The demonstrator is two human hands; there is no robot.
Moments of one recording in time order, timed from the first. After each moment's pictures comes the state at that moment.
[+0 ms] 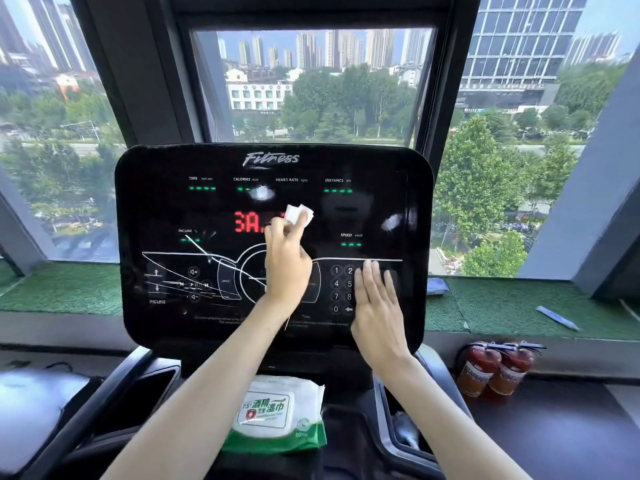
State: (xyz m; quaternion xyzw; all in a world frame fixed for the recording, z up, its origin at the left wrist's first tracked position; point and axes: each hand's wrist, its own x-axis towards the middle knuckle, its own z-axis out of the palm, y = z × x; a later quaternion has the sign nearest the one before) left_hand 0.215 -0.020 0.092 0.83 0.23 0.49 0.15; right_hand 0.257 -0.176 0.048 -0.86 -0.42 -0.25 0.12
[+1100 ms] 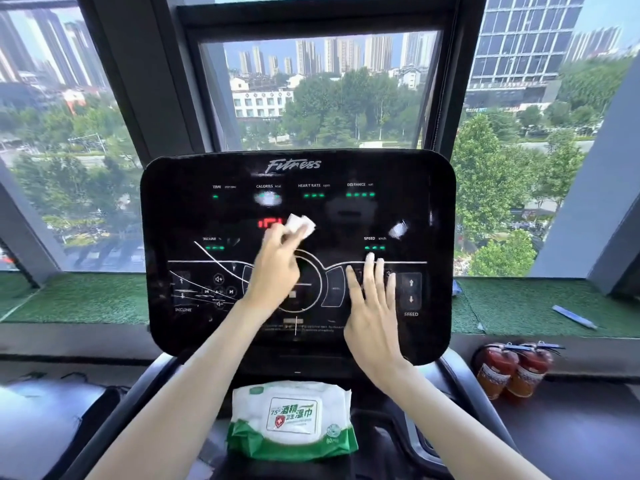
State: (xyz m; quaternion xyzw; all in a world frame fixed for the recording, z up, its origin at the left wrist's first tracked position) left_hand 0.170 0.039 0.093 0.88 0.11 0.44 0.10; right_hand 0.221 -0.138 0.053 -0.86 -0.40 -0.23 0.23
